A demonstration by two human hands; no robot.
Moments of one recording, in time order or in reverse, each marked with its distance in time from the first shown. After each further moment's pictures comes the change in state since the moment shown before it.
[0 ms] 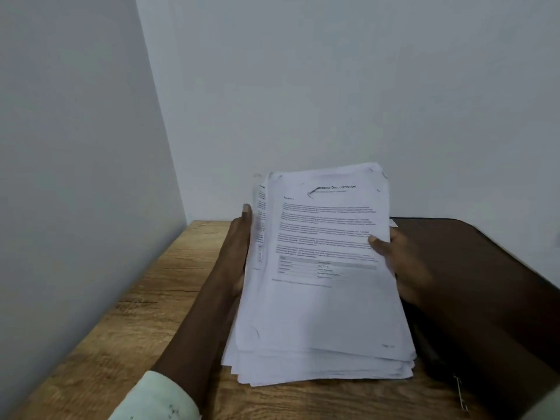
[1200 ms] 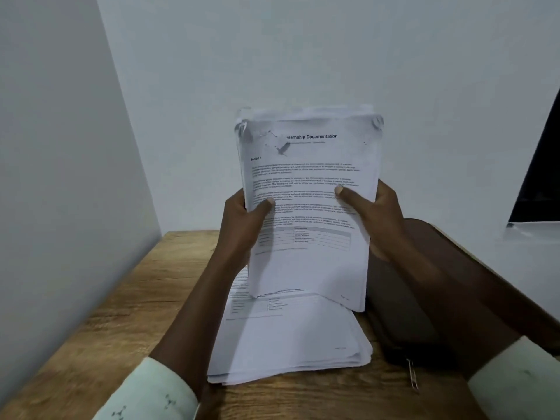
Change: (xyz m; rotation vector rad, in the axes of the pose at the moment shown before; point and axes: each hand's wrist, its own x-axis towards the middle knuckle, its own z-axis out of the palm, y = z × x) left_hand -0.004 0.037 0.072 0.274 0.012 0.427; right_hand -0.022 -0.081 0.015 -0.070 0.046 -0.427
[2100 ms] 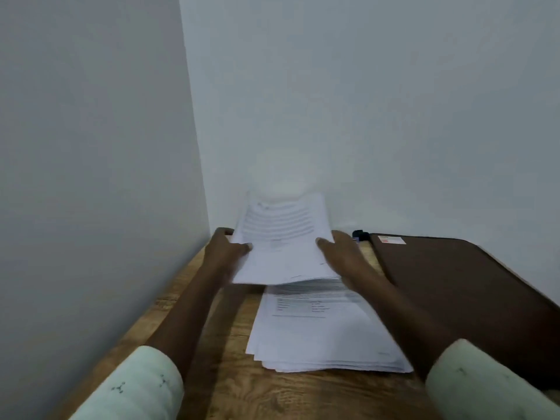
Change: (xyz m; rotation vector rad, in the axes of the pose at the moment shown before) left_hand -0.009 -0.033 -0.125 0.386 0.233 -0.391; right_hand -0.020 0.058 0.103 -0.591 -0.144 0.299
